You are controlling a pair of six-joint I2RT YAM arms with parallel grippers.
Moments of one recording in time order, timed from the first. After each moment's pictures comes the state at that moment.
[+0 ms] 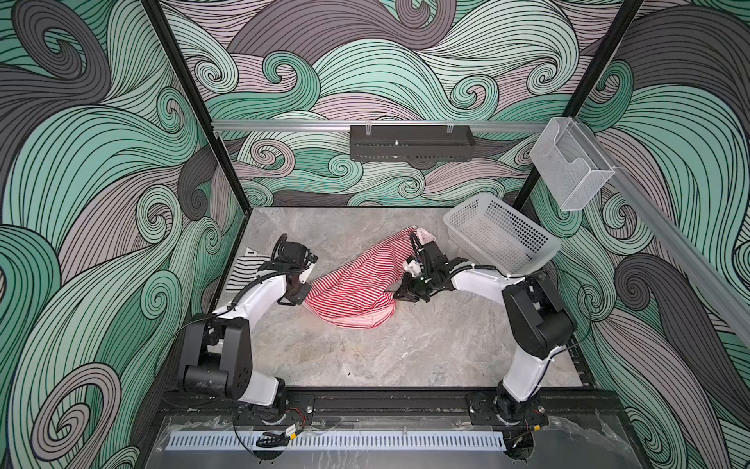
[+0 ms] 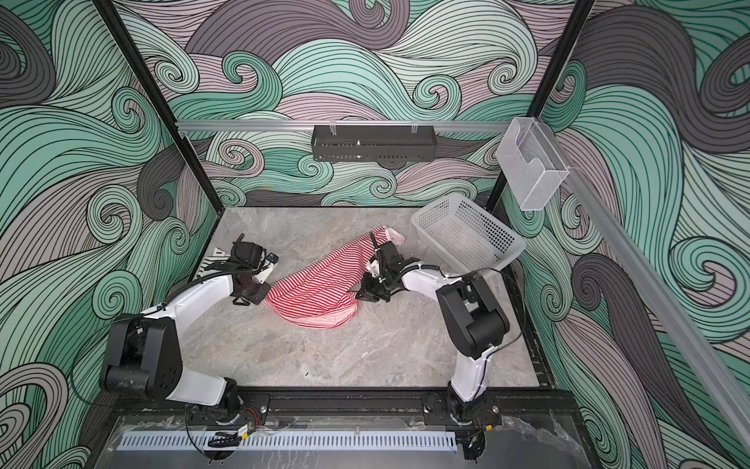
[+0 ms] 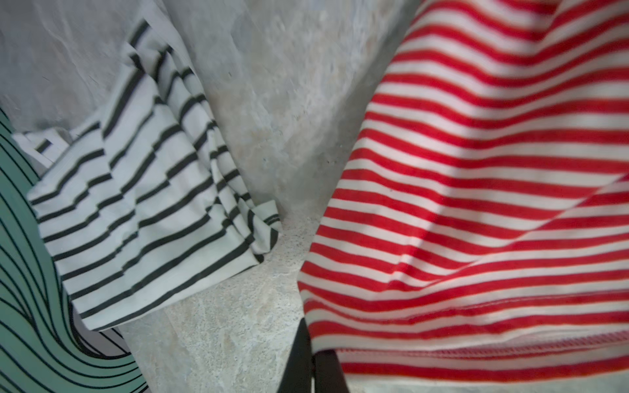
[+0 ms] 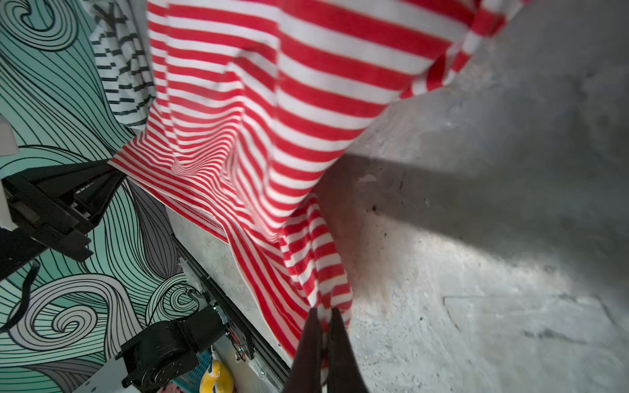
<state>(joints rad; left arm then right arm) -0.12 1.43 0.98 -0.73 -0.20 0.40 0.51 1.76 1.12 -0.46 -0.60 0.63</state>
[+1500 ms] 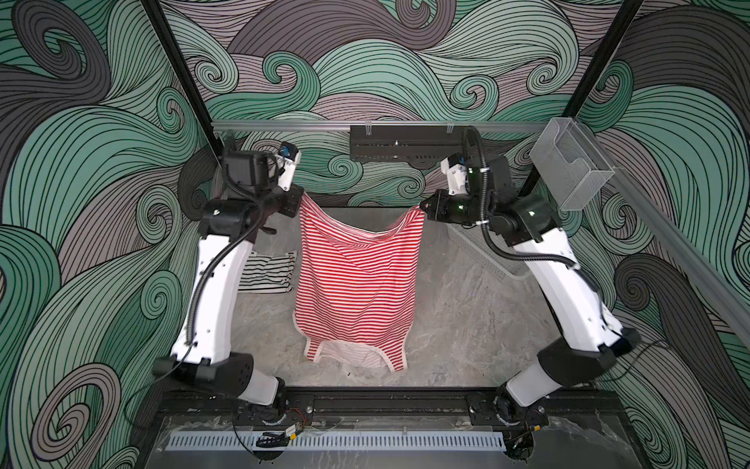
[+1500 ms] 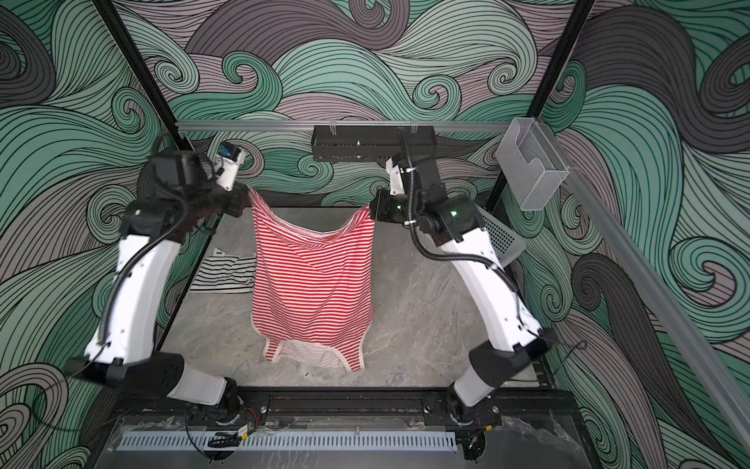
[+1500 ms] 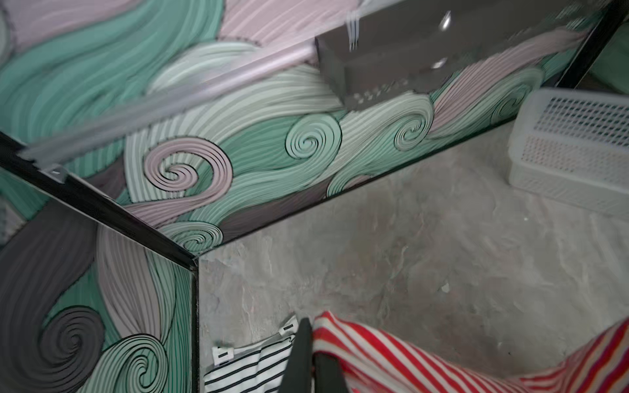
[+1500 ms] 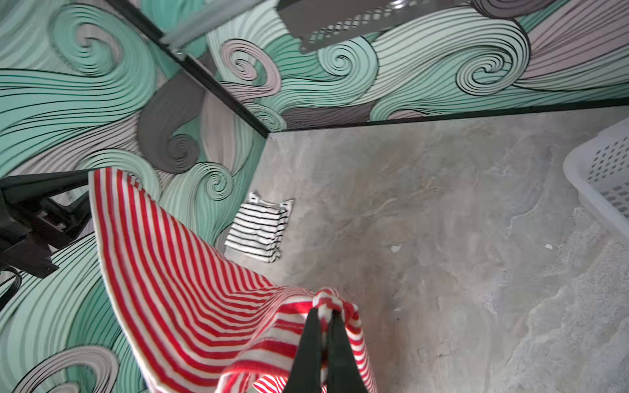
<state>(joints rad) -0.12 1.59 1.98 -0.93 0.03 0.29 0.48 1.70 2.14 -1.04 -0.19 0.48</state>
